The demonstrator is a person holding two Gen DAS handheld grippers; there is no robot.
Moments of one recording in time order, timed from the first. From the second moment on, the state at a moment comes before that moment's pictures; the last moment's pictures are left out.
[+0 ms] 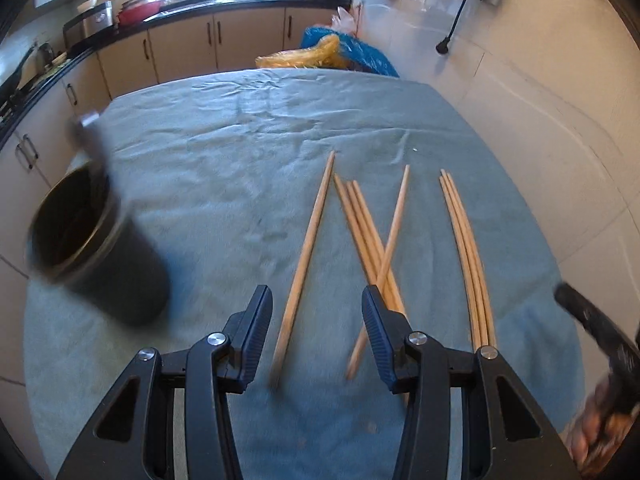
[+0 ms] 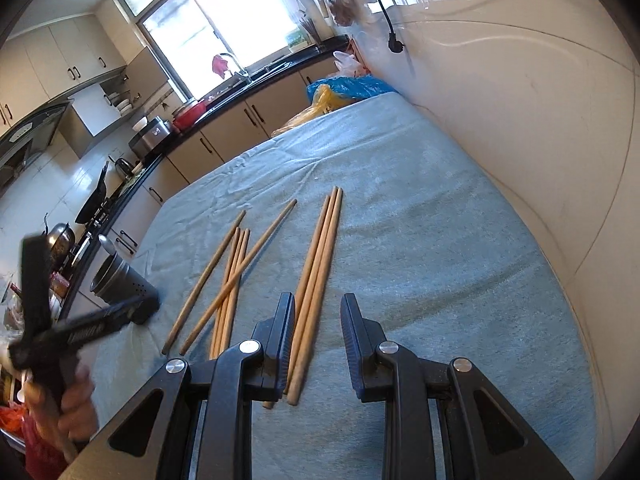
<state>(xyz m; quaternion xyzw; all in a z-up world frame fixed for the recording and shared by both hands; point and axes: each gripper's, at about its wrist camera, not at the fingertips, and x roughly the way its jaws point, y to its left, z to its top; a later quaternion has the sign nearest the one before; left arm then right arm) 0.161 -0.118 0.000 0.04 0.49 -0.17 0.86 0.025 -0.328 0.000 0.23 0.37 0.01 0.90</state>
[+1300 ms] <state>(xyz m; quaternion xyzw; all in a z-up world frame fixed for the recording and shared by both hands) 0.233 -0.140 -0.043 0.05 0.55 -0.07 0.83 0.195 -0.347 -0.038 0.20 0.53 0.00 0.83</state>
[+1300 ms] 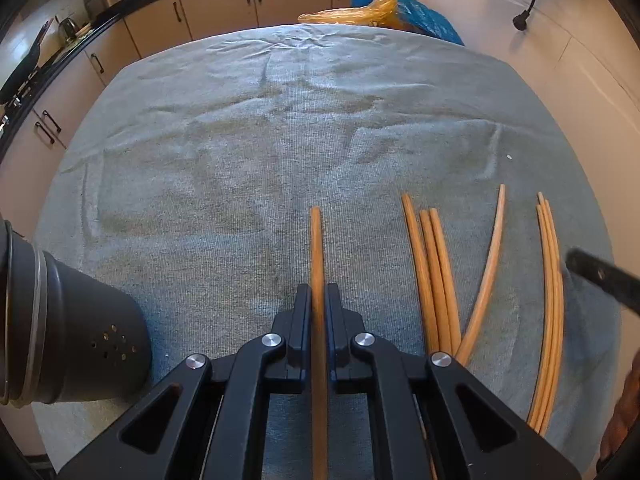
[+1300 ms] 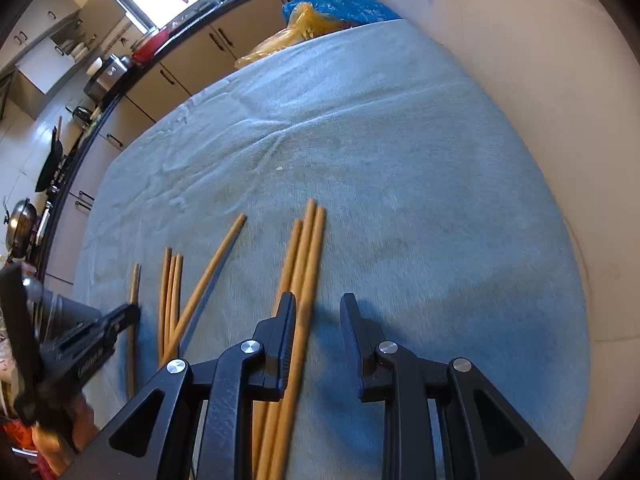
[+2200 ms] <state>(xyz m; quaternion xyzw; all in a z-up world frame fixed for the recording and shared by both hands) 0.241 -0.136 -0.031 0.00 0.53 -0.12 0.84 0.211 -0.345 -0.033 0.15 0.53 -0.05 0.83</state>
